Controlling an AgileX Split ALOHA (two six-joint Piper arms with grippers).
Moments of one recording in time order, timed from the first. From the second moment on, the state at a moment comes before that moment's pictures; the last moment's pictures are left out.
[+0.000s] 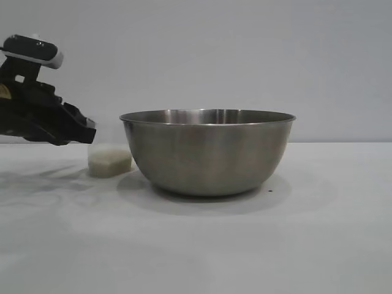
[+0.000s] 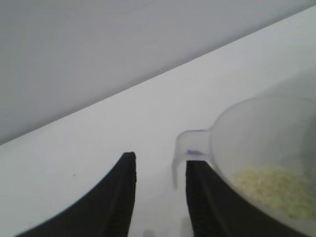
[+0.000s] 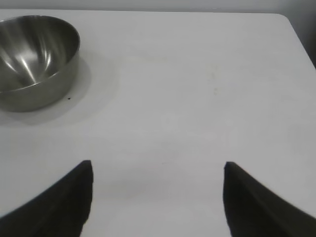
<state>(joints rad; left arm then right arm) -0.19 2.24 -0.87 0.25 -1.14 0.20 0.04 -0.02 -0.49 0.08 1.14 -0.07</state>
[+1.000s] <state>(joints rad) -0.19 2.25 -0.91 0.35 -1.14 0.17 0.04 -0.02 -0.49 0.08 1.14 -0.07</state>
